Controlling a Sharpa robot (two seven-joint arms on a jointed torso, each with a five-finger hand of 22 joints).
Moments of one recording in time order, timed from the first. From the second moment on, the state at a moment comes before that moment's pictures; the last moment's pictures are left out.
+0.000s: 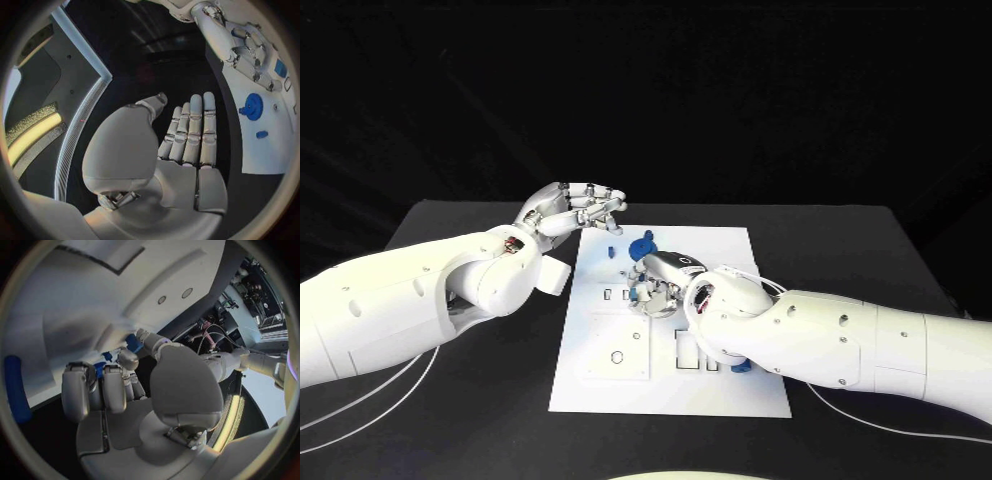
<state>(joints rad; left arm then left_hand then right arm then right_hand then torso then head) 1.20 -0.90 -0.01 1.55 -0.17 -0.23 0.38 1.40 -0.18 0.47 0.18 0.06 0.81 0.21 0.30 0.28 1.04 0.16 0.10 0.08 0.94 0.10 0.73 0.60 0.17 0.89 0.19 0.64 0.27 1.18 -0.45 -0.19 1.41 -1.40 -0.41 -0.30 1.22 -0.22 0.51 0.09 0.08 0.81 0.16 0.22 0.49 1.22 0.07 1.02 1.11 1.47 -0.01 1.43 1.31 0.04 1.46 0.09 1.40 1.31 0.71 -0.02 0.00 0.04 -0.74</state>
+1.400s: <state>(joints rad) 1.25 -0.83 -0.01 1.39 -0.62 0.05 -0.18 1.27 -0.11 0.45 0.28 0.06 0.66 0.18 0.57 0.46 0.91 0.10 0.88 0.60 1.47 0.01 1.55 1.31 0.12 1.30 0.10 1.19 0.78 1.32 -0.83 -0.18 1.55 -0.70 -0.41 0.00 1.42 -0.26 0.52 0.20 0.18 0.85 0.21 0.13 0.48 1.14 0.13 0.17 0.26 1.06 0.09 0.25 0.50 0.17 0.98 0.19 0.19 0.61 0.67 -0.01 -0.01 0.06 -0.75</state>
